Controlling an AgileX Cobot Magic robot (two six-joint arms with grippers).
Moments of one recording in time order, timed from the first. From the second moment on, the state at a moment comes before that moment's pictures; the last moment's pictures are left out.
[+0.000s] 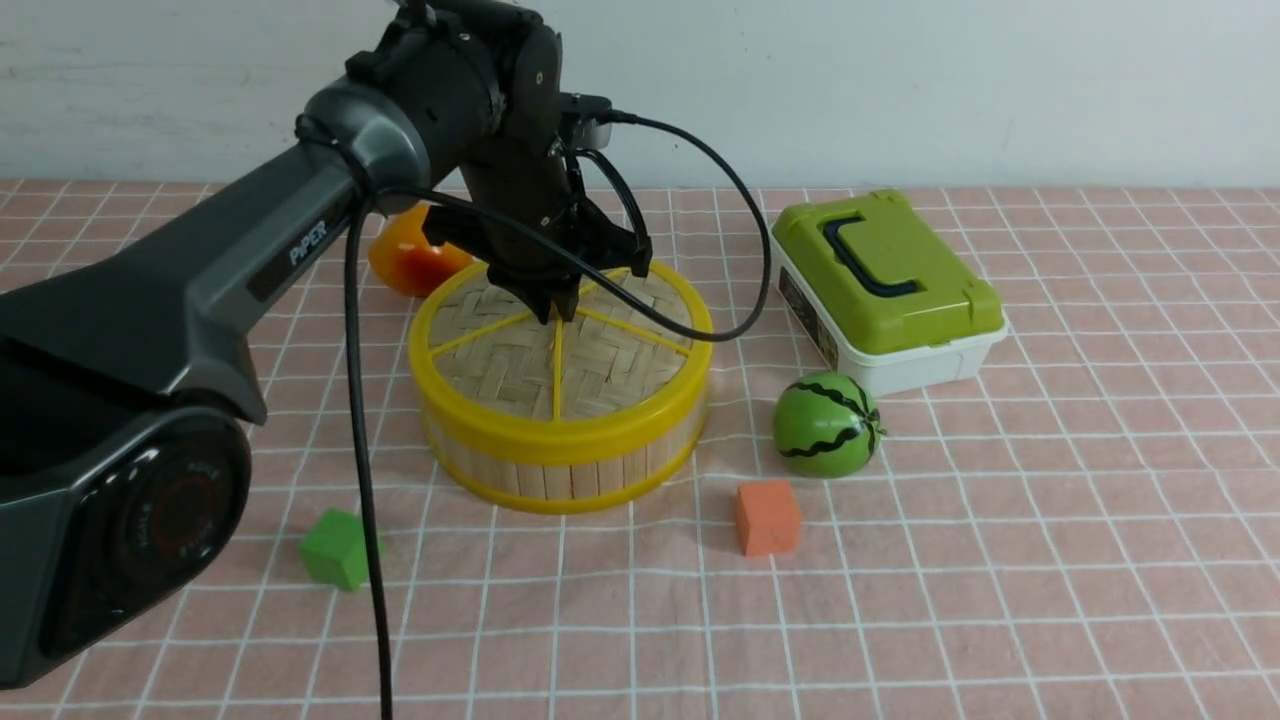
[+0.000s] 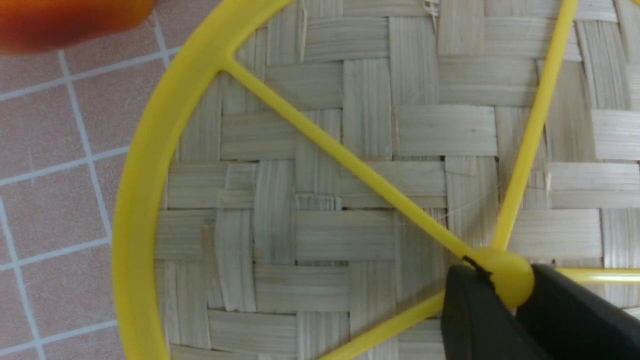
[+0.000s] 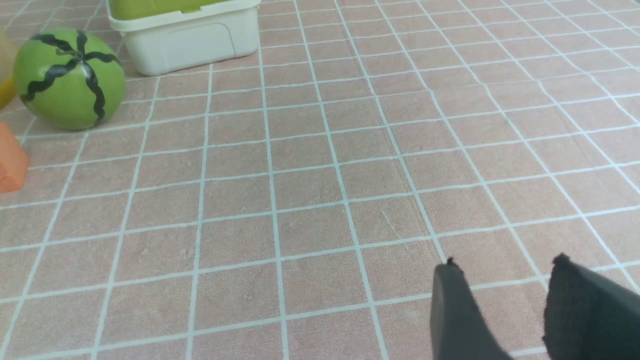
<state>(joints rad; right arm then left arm) -0.11 -0.01 0.02 0.02 0.39 0.10 -0.41 2.30 -2.28 0.08 1.16 -0.23</state>
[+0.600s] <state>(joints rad) -0.11 -0.01 0.02 0.02 0.39 0.10 -0.41 2.30 -2.28 0.11 1.13 -0.31</state>
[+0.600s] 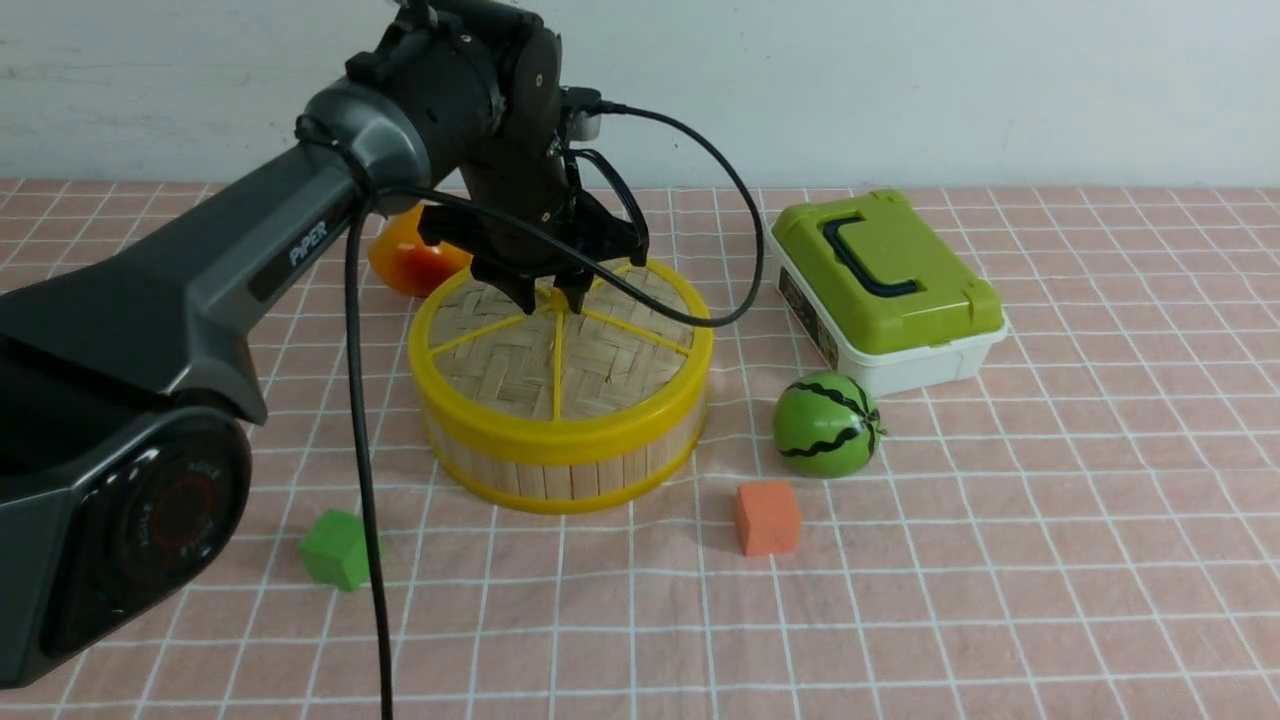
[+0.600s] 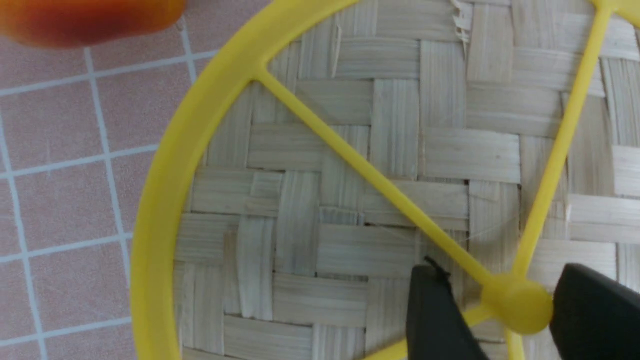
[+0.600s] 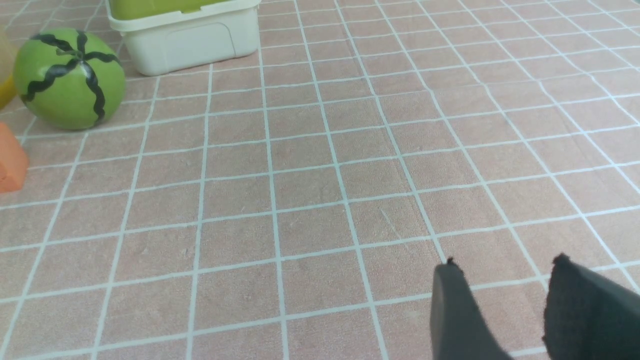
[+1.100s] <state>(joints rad) -0.11 -0.01 0.02 0.02 0.39 0.10 -0.41 2.30 -2.28 0.11 1.12 -0.30</state>
